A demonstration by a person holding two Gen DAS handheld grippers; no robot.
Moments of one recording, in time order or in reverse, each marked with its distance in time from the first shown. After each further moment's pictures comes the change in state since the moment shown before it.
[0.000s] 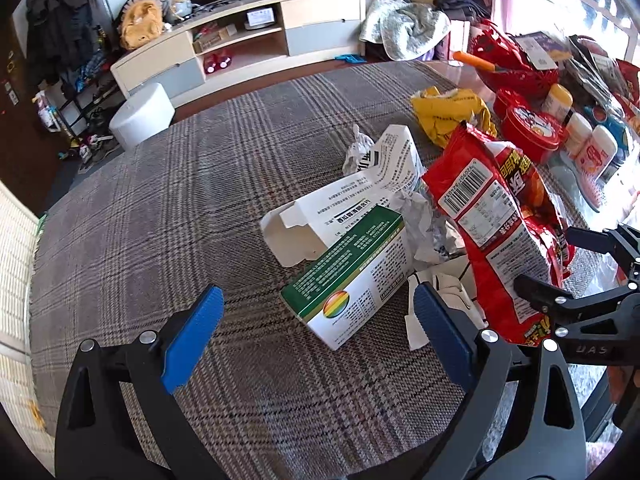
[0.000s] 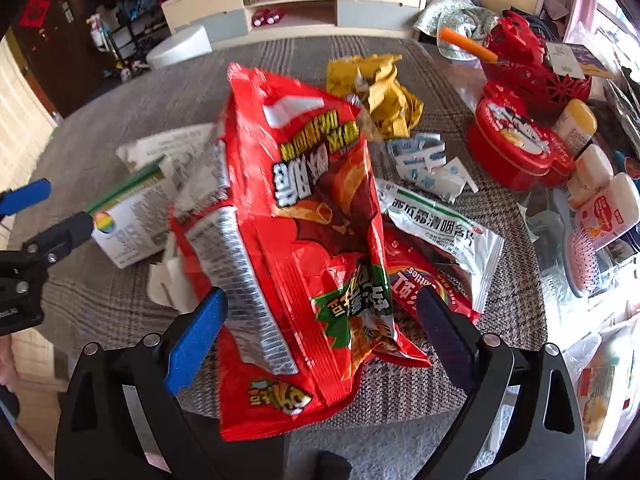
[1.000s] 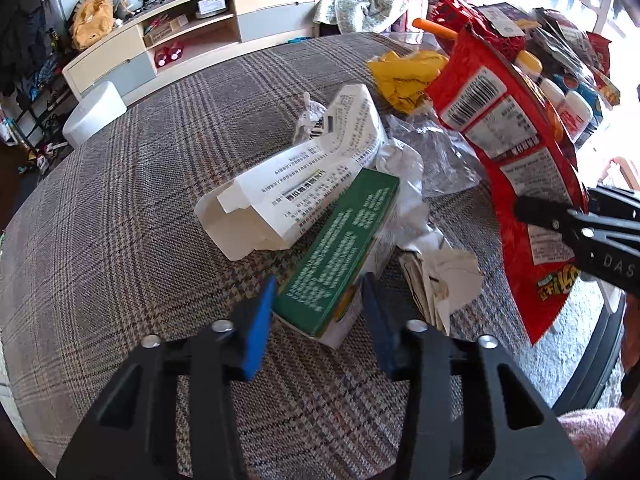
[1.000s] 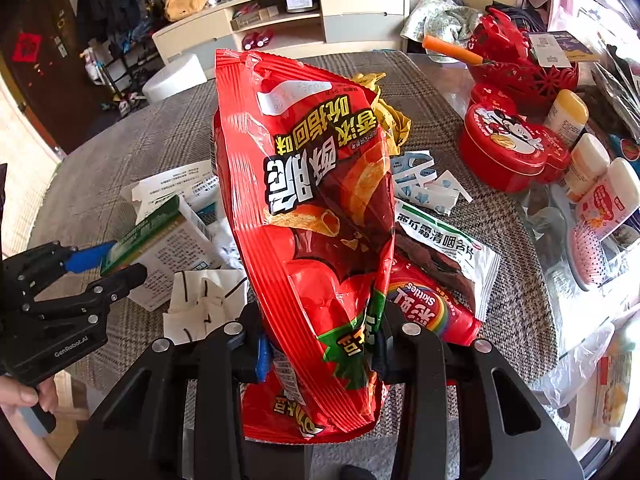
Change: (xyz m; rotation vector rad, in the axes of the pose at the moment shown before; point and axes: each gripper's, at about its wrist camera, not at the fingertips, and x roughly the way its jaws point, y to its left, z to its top) left arm 0.032 -0.014 -0.010 0.096 0.058 -0.151; right arm -0.010 -0.013 0.007 0.081 -0.075 0.043
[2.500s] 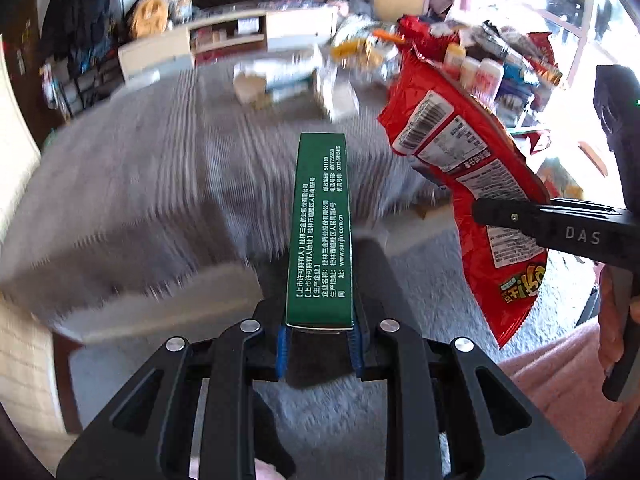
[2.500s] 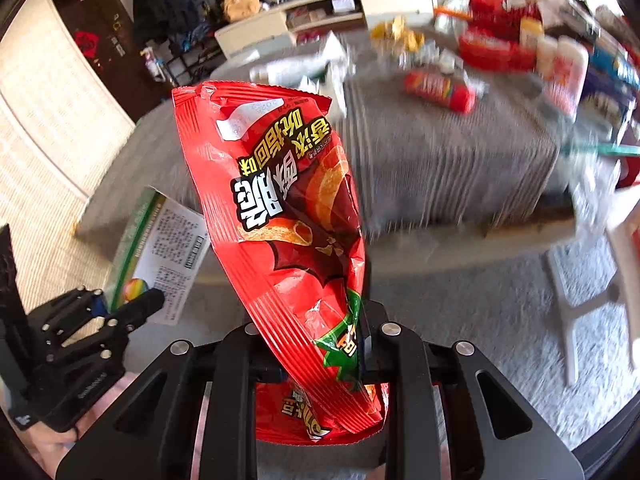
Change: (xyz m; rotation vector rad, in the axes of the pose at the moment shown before) left arm -0.122 -0.100 -0.269 -0.140 -0.164 0.030; right arm -0.092 0.022 -0.231 -0.006 -0.022 0.209
